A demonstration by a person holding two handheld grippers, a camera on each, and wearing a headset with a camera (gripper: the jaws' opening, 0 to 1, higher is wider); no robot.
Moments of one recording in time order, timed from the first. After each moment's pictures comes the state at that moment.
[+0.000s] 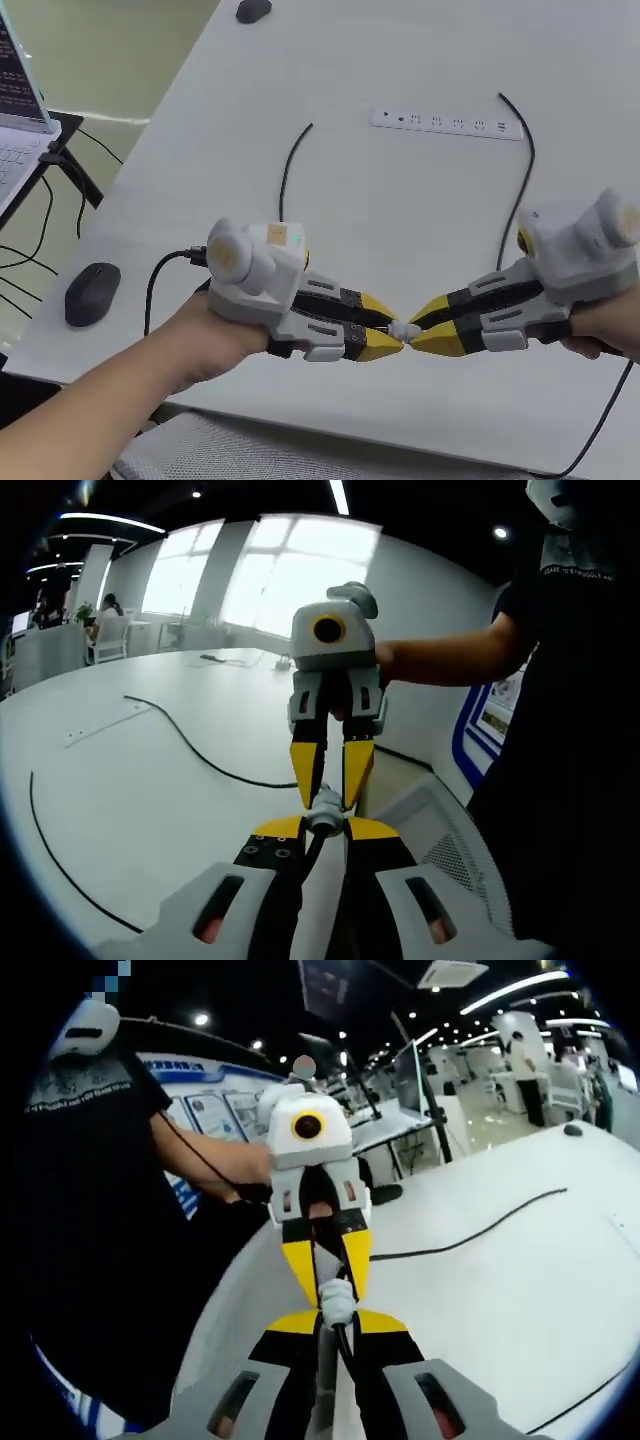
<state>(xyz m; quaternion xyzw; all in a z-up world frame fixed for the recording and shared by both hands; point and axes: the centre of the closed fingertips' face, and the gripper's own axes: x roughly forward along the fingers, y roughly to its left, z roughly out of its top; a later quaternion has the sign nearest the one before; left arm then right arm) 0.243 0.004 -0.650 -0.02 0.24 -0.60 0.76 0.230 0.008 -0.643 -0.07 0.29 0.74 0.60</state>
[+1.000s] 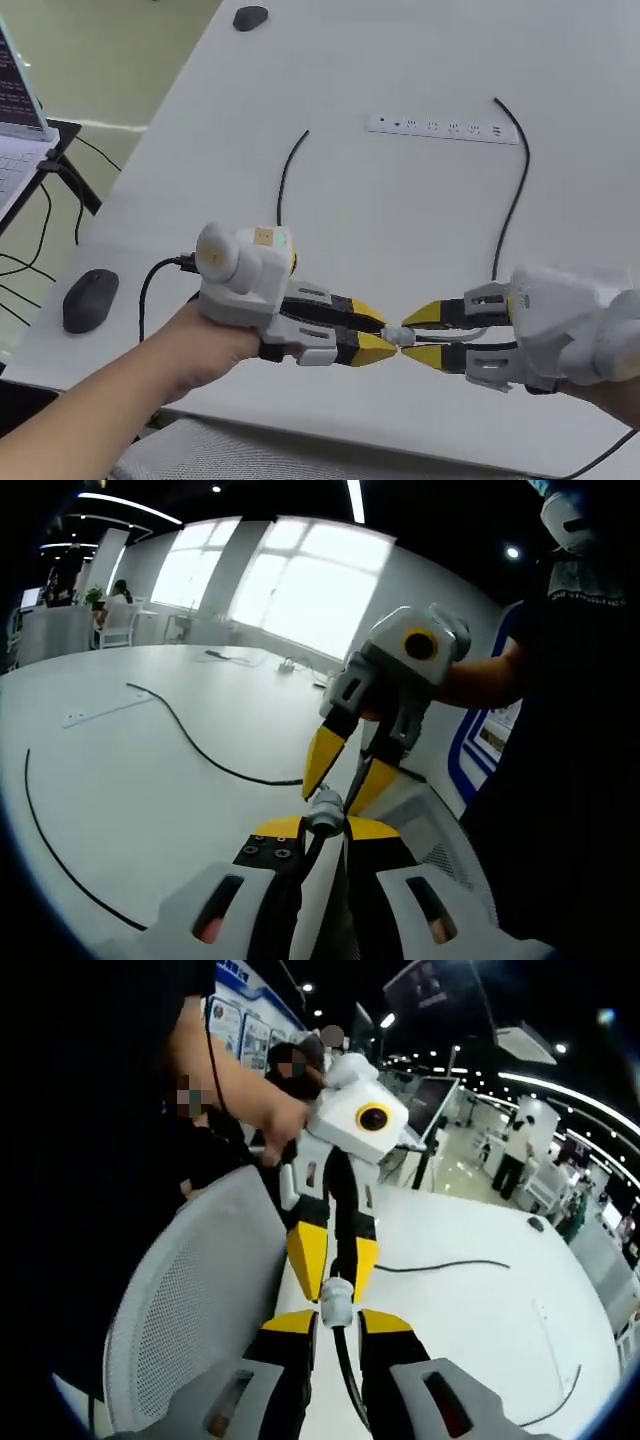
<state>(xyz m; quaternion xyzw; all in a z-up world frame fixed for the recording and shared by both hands) 0.240 0.005 -0.646 -0.05 0.25 -0.60 0.76 0.236 0.010 -0.645 -0.23 0.19 0.68 0.67</state>
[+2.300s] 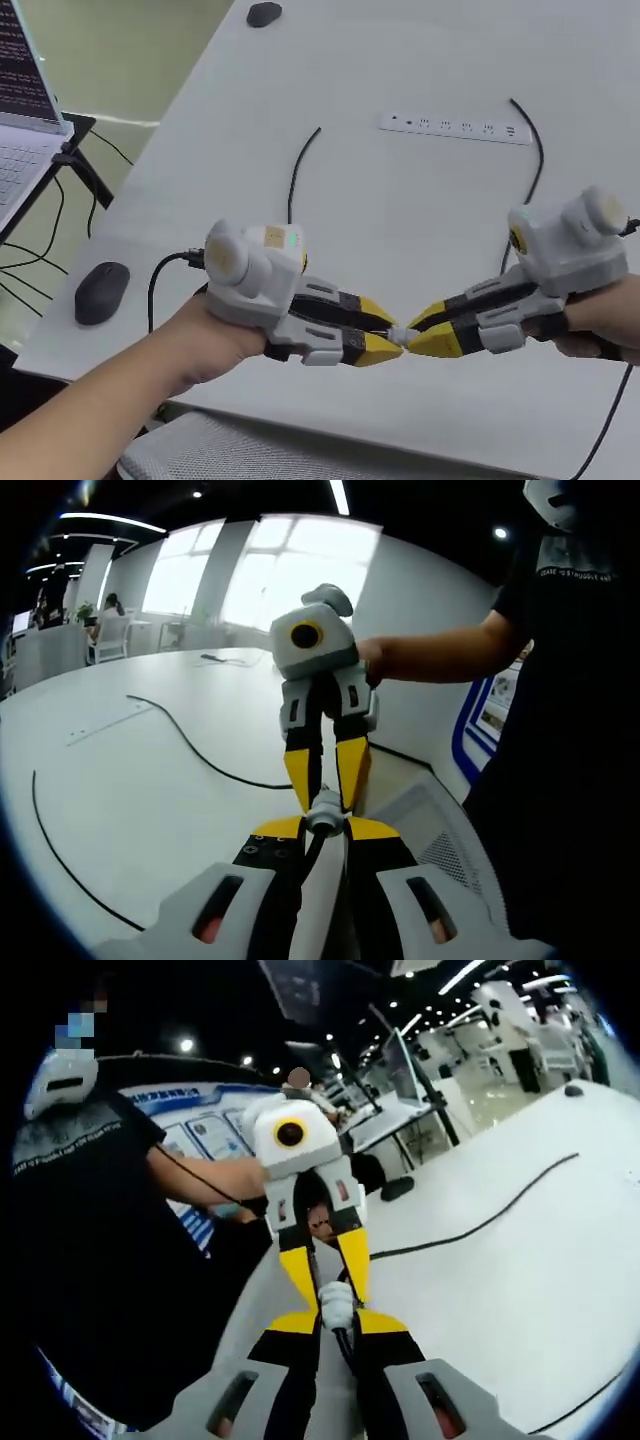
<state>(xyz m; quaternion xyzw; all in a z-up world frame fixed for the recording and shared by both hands) 0.237 0.009 -0.647 -0.02 0.24 -0.60 0.76 0.223 0.018 -0.641 -0.03 0.33 0.75 0.58</state>
